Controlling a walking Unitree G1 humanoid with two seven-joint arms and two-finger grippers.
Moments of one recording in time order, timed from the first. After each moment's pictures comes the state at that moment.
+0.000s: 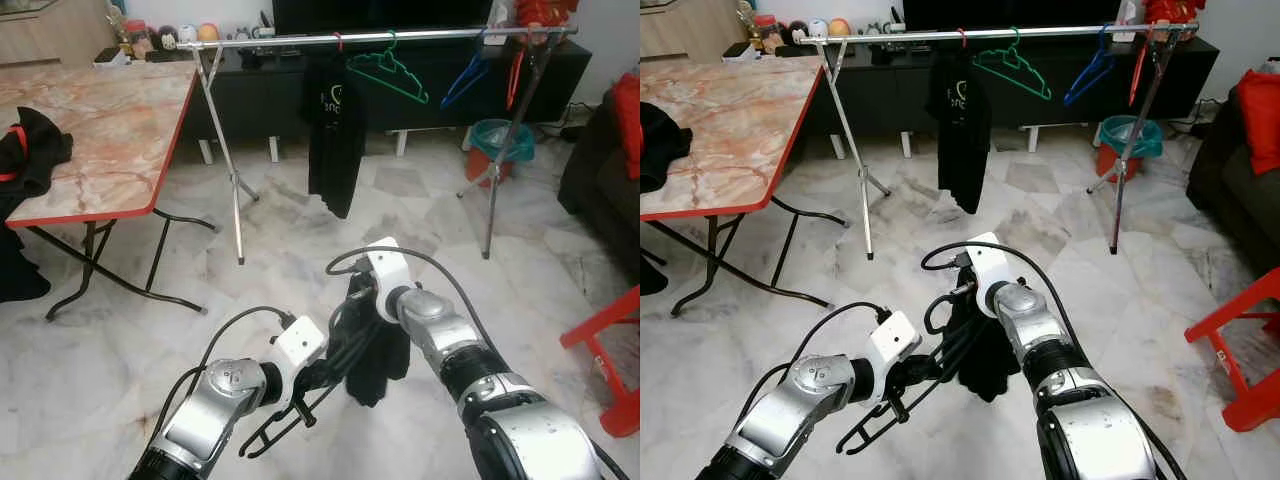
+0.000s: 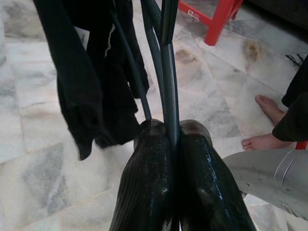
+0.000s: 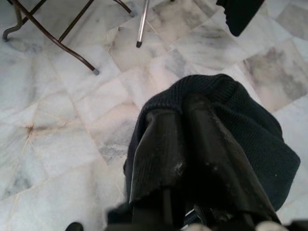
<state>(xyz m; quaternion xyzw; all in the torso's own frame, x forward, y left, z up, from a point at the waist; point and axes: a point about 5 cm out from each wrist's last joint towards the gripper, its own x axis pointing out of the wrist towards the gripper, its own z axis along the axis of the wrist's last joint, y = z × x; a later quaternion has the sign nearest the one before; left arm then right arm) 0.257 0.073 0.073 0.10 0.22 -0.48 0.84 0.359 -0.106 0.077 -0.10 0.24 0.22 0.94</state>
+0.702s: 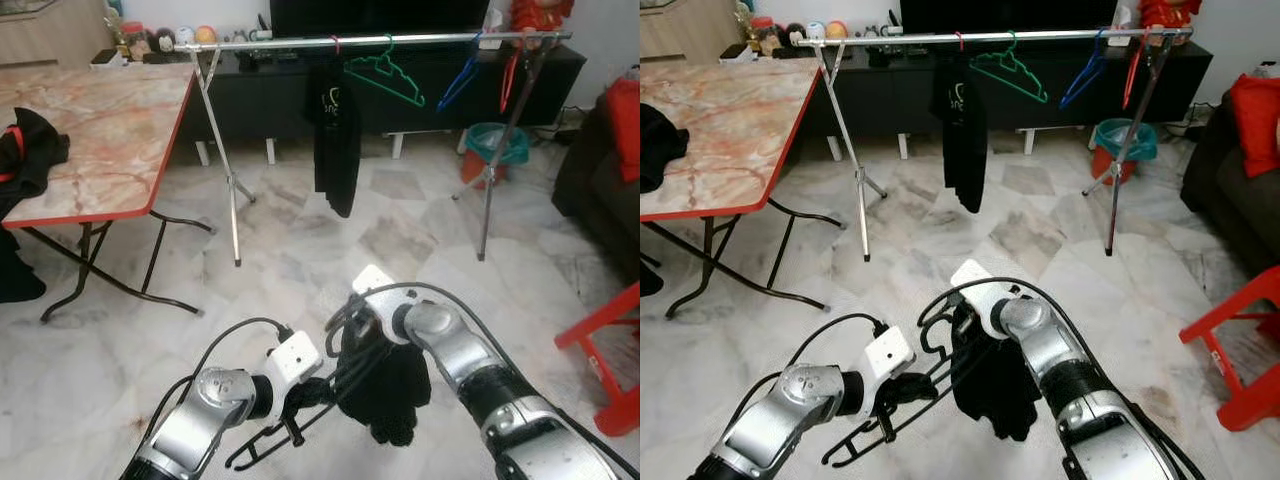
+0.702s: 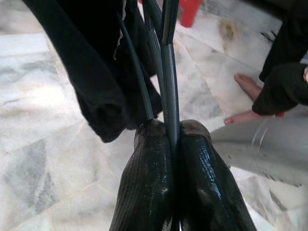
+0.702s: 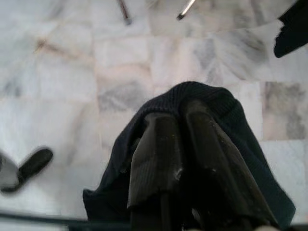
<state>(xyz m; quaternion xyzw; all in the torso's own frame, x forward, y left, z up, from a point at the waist) 0.243 0.083 0.064 0.12 0.24 -0.52 0.81 0.333 -0.113 0.063 -0.27 0.26 0.37 0.85</state>
